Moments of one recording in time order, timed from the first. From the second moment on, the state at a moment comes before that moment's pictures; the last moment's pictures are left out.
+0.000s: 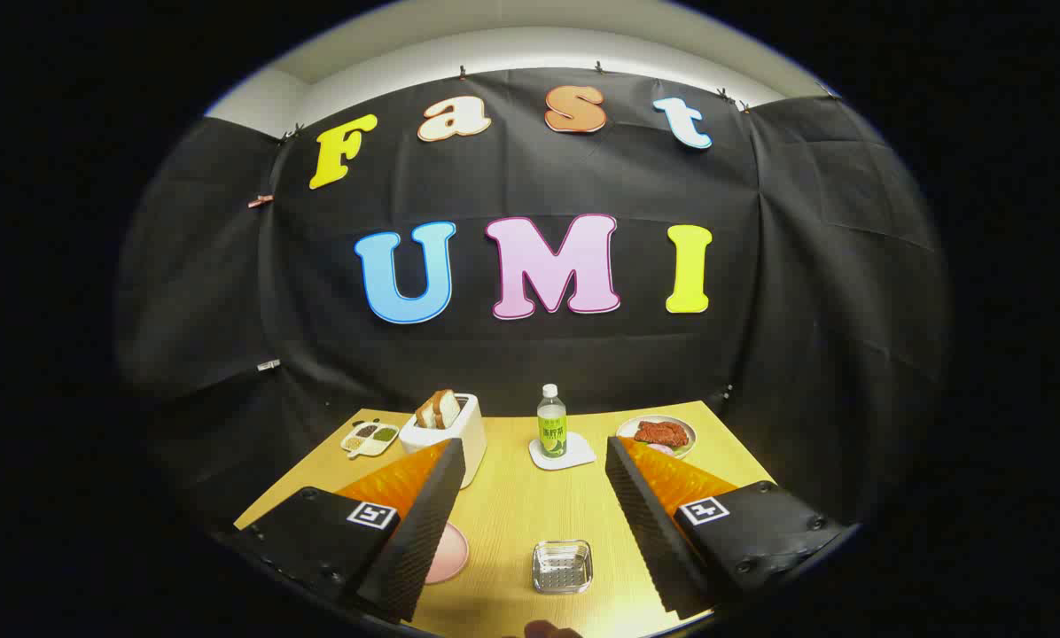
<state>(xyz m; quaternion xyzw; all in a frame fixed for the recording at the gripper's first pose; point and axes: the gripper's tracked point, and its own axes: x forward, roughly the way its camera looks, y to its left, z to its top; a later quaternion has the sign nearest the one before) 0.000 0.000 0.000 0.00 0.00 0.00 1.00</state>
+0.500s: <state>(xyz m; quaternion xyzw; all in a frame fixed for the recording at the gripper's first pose) -0.007 0.028 -0.015 0.01 -0.01 -0.02 1.00</state>
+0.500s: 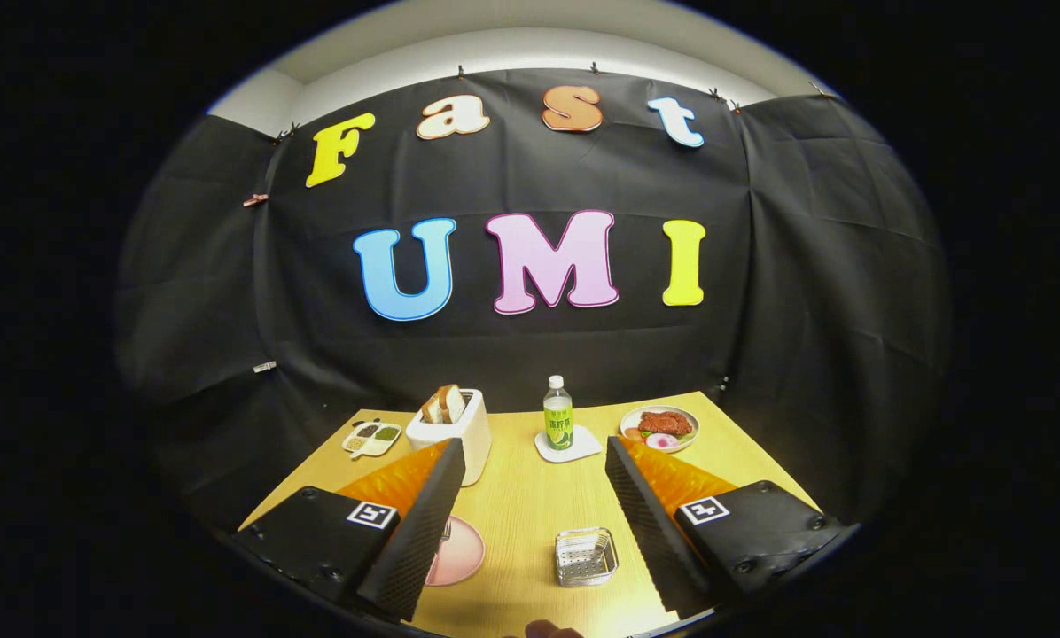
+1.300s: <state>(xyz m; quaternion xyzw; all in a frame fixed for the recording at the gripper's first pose) 0.010 0.057 -0.065 -0.01 0.07 -0.01 1.00</state>
